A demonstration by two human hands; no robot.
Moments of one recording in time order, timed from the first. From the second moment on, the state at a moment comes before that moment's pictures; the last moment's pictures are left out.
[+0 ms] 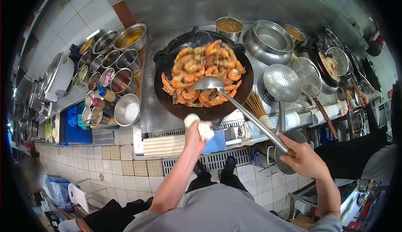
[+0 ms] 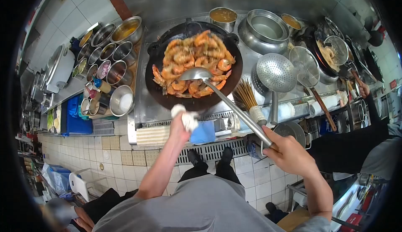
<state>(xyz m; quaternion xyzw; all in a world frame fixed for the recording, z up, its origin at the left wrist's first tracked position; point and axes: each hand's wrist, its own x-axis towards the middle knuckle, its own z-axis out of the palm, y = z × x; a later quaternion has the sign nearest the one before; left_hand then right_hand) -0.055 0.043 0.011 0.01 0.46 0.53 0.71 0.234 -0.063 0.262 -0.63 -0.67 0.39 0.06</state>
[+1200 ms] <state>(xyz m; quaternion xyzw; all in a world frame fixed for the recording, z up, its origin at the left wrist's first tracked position) -0.014 0.001 0.034 0.73 0.64 0.20 0.14 0.221 -0.088 0.126 -0.62 -0.37 0.58 0.37</state>
